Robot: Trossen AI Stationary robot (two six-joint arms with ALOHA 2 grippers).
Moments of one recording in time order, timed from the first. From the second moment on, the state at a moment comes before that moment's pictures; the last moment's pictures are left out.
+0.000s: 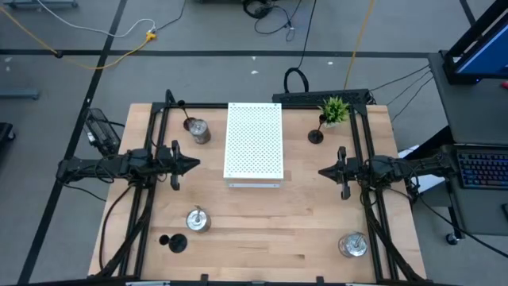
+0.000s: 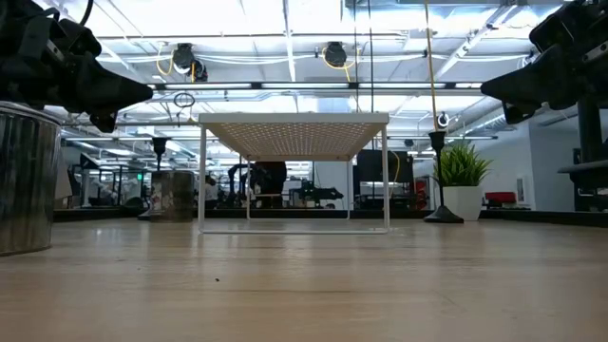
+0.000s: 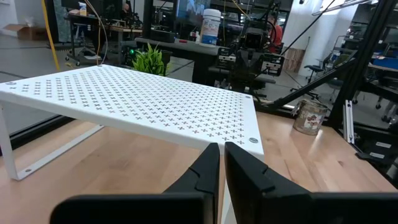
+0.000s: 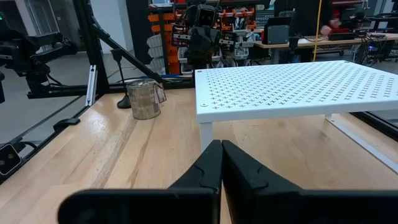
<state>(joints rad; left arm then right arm) 0.00 0.07 0.02 0.03 -0.13 -0.17 0.17 0.04 0.05 -0.10 0.18 0.09</state>
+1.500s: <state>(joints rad) 0.00 0.07 0.02 0.17 -0.24 -0.24 0.17 0.04 0.05 0.02 0.18 0.12</state>
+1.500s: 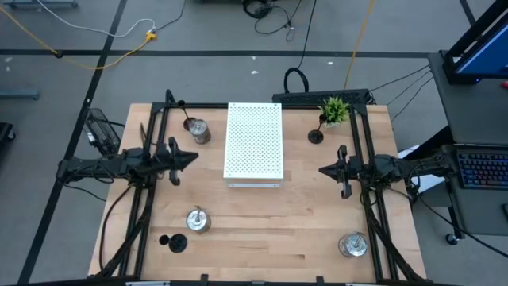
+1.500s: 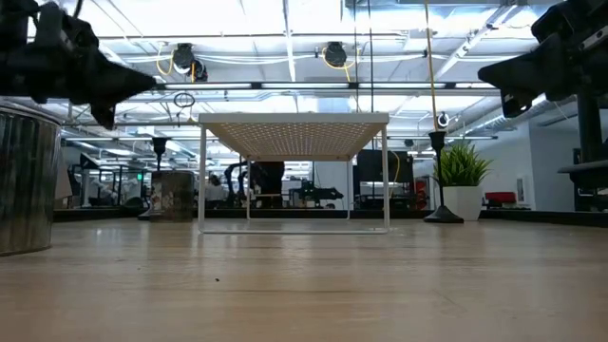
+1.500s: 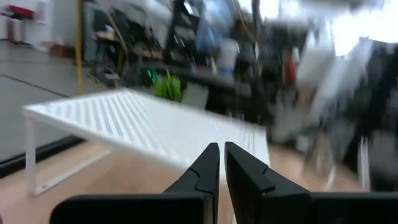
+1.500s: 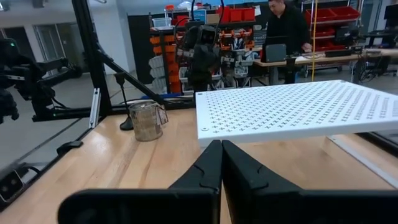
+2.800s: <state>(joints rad) 0.02 0.58 0.63 -0.27 -0.92 -0.17 0.16 0.04 0.05 0.02 0.26 0.17</state>
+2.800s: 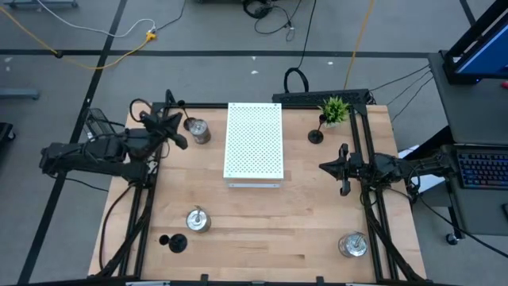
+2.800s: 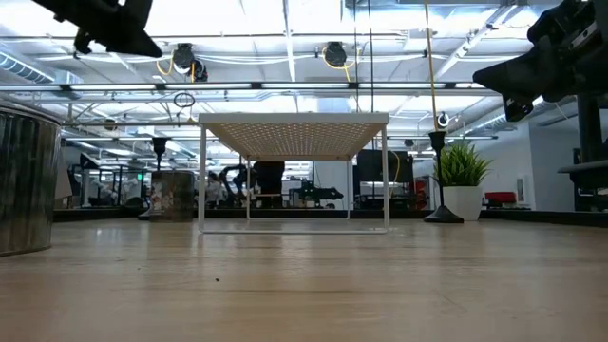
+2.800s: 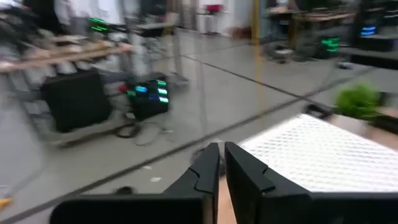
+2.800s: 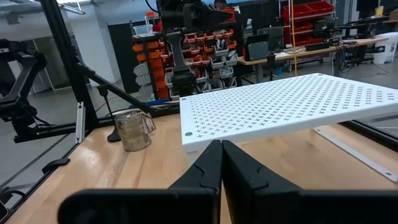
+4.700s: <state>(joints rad) 0.61 1.12 1.07 -0.86 -0.55 -0.27 0.16 0.04 0.05 0.01 0.26 0.17</state>
